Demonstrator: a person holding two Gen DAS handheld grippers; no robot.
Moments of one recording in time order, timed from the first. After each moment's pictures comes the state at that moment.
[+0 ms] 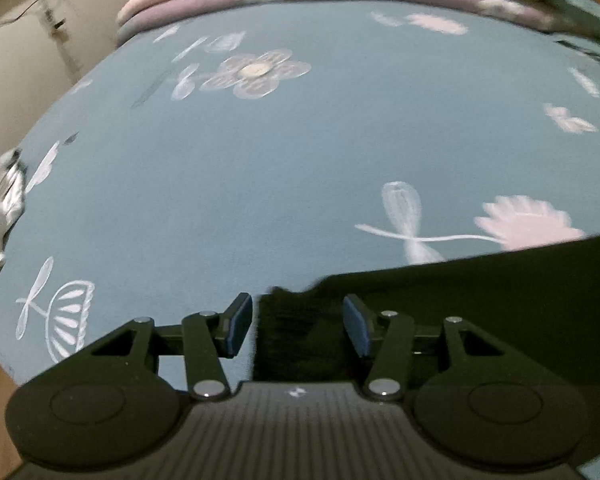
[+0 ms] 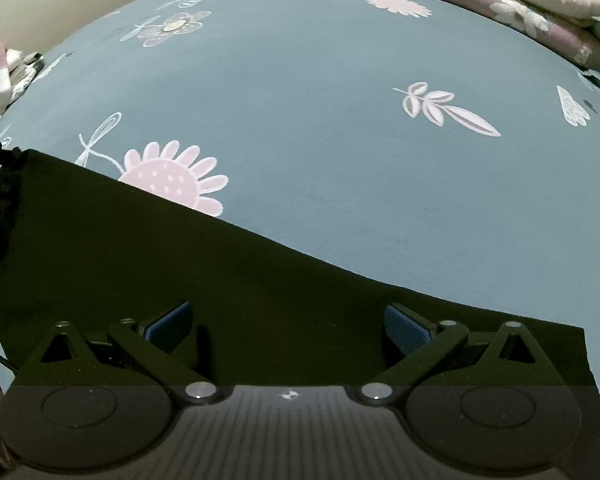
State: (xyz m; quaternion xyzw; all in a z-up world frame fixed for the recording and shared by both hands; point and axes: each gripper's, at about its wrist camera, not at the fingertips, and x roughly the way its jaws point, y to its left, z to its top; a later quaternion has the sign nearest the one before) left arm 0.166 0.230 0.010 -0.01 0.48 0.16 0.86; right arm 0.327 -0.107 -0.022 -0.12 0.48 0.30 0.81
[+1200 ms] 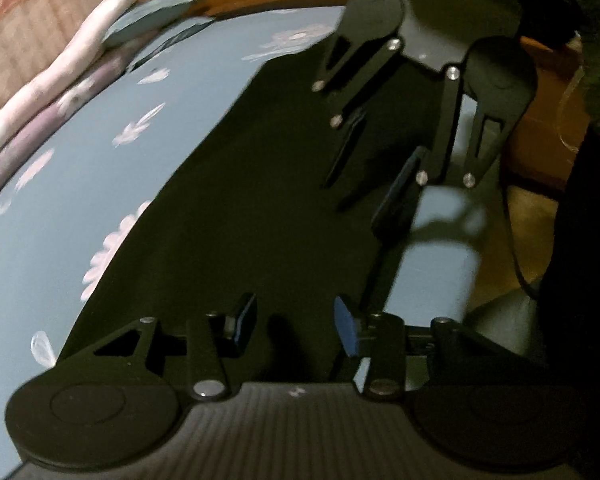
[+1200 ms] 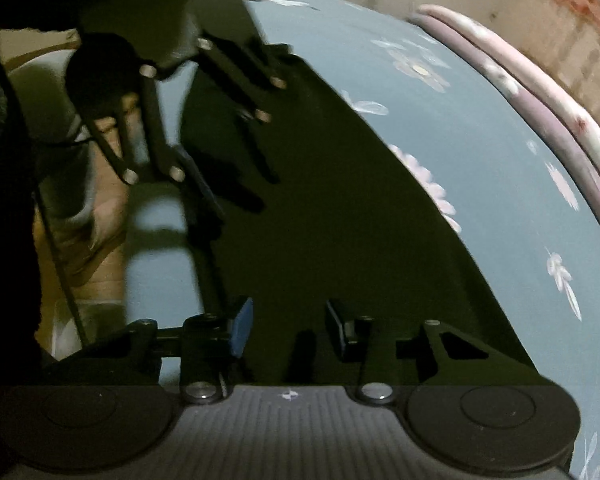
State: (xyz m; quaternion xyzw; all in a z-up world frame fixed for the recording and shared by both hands) left arm 0.098 0.055 -0.042 0.29 0.35 -0.34 0.82; right arm 0.137 -0.048 -0.016 -0.37 0.30 0.49 0.73
